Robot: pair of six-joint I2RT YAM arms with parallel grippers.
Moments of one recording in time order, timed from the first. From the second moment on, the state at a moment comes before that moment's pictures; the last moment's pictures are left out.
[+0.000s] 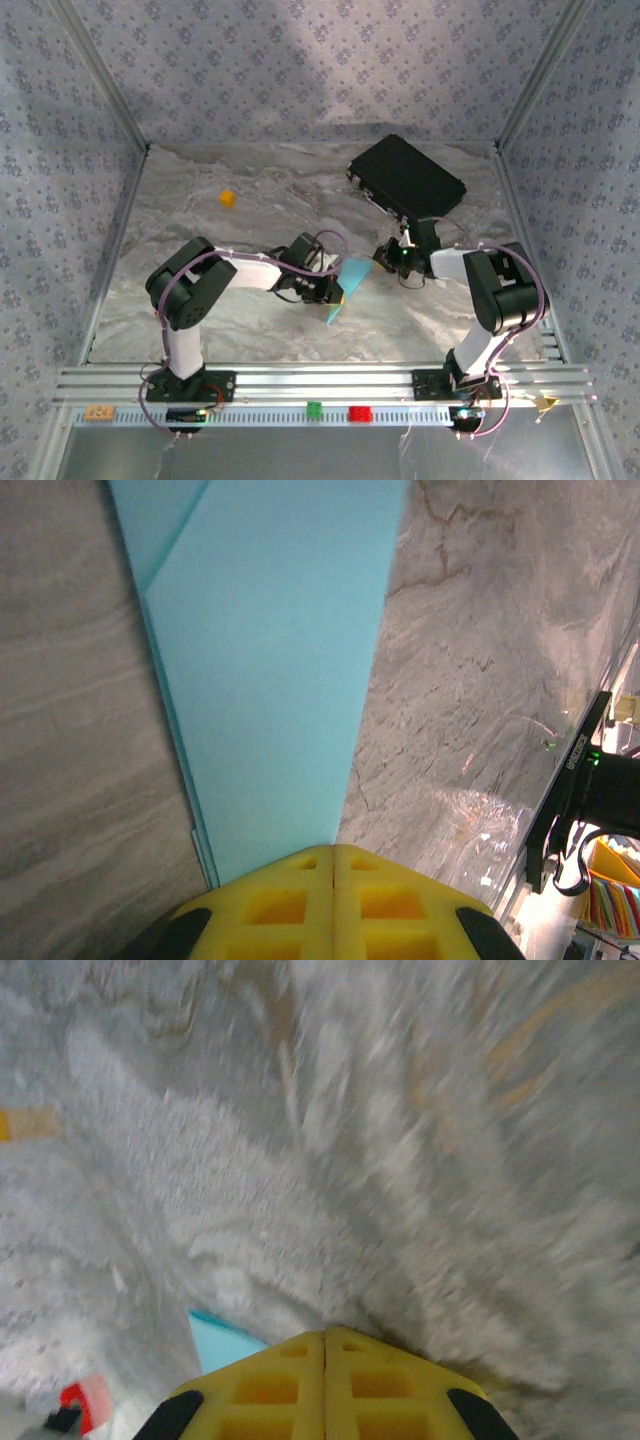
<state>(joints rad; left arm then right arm) -0.81 1.87 0.88 0.00 0.66 -0.67 0.23 1.67 0.66 0.09 -0.48 0.85</state>
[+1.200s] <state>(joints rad) -0.81 1.84 0.90 -0.06 0.67 -0.70 0.48 1.58 0.59 0.05 -0.42 0.84</state>
